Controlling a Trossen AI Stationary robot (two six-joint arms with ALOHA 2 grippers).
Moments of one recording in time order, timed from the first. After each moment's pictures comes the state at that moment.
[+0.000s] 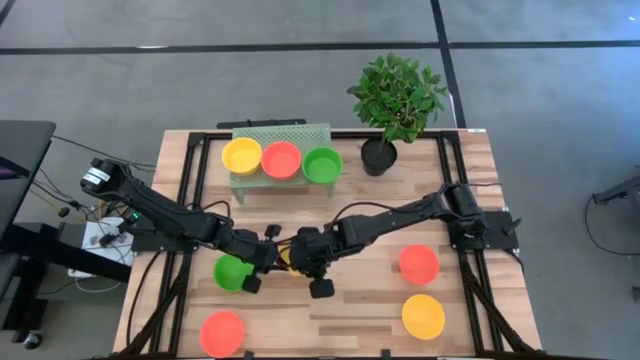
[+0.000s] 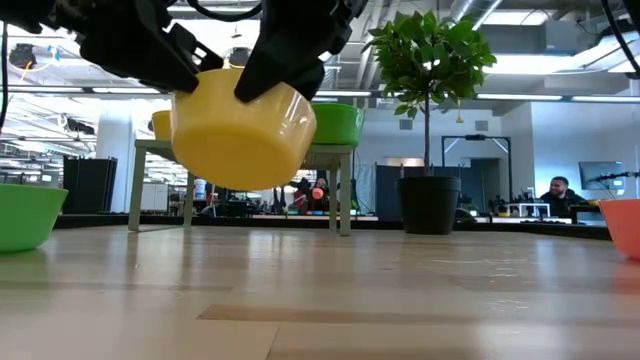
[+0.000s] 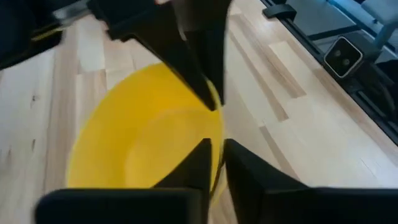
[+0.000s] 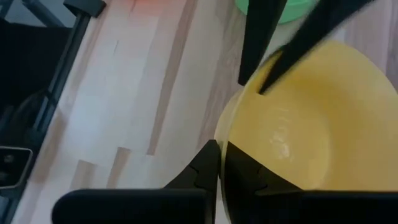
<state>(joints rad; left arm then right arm) -0.41 1.30 0.63 0.08 -0.08 0.03 0.26 2.08 1.75 -0.62 -0.11 0.08</state>
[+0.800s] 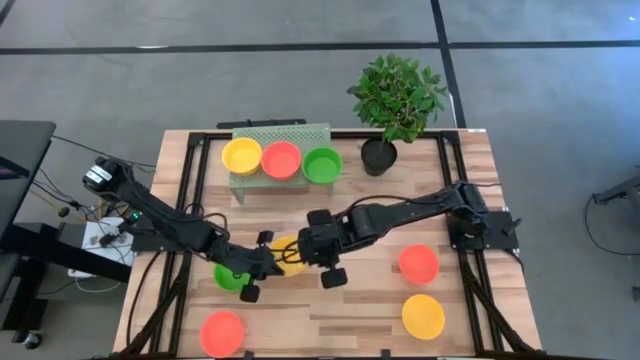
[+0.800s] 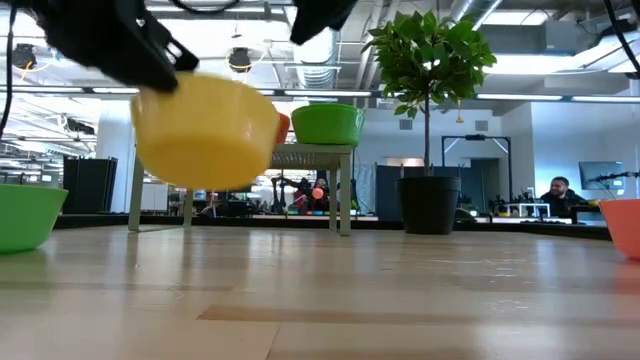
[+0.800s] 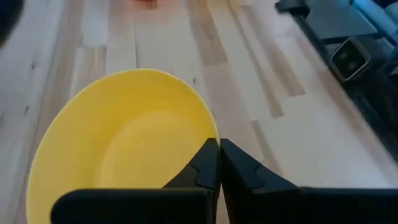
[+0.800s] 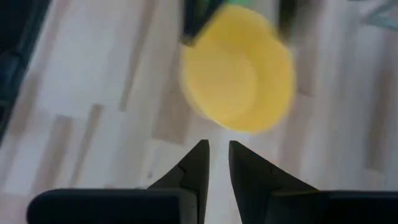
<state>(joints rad) -0.54 1.31 0.65 0.02 -0.24 -0.16 0.27 2.04 1.99 -1.04 0.08 -0.02</state>
